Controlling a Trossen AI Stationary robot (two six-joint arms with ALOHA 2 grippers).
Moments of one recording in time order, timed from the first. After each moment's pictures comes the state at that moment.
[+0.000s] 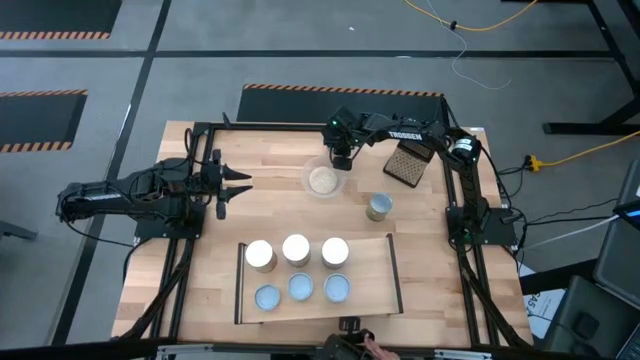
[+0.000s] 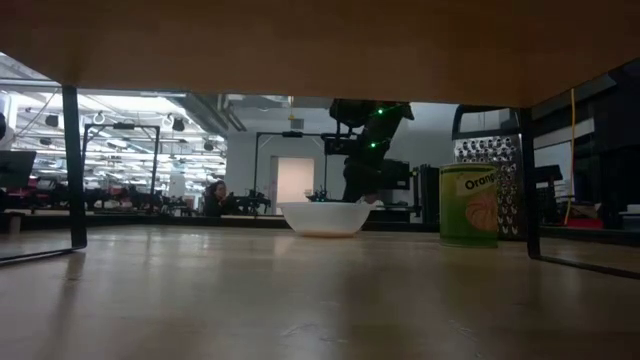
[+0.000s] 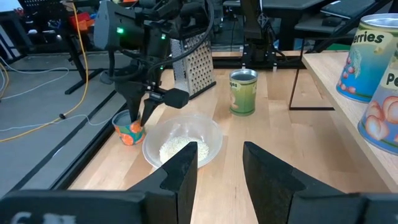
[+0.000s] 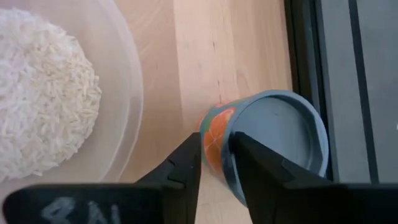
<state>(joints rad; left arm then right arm) 0.13 0.37 0.47 -0.31 -0.11 0.05 -0.54 2.09 1.52 -0.49 0.03 -0.51</state>
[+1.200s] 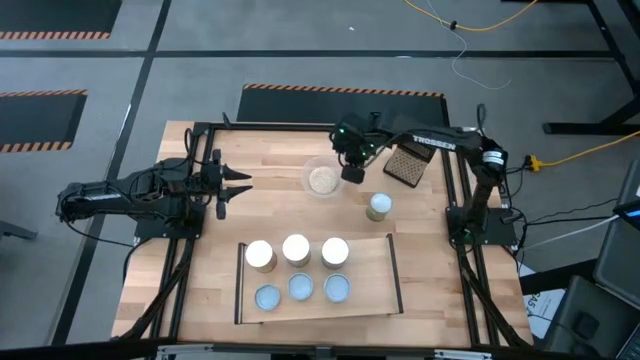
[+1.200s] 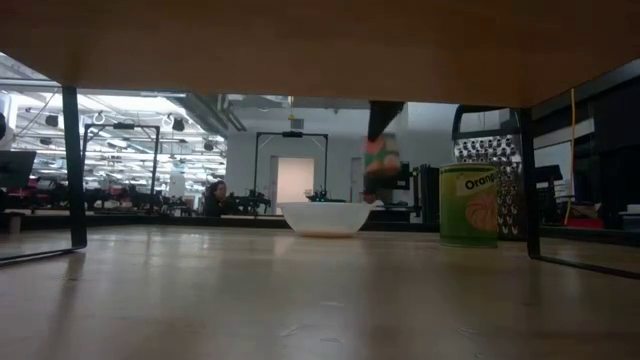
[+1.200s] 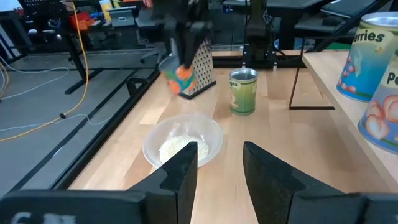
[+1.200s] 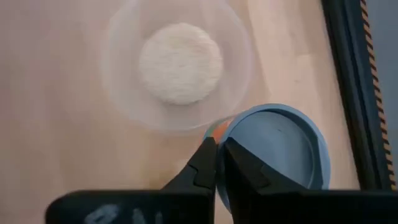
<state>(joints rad) 0.13 0.37 0.47 -0.31 -0.11 0.05 -0.35 1.83 1.67 -1.06 0.03 -0.12</state>
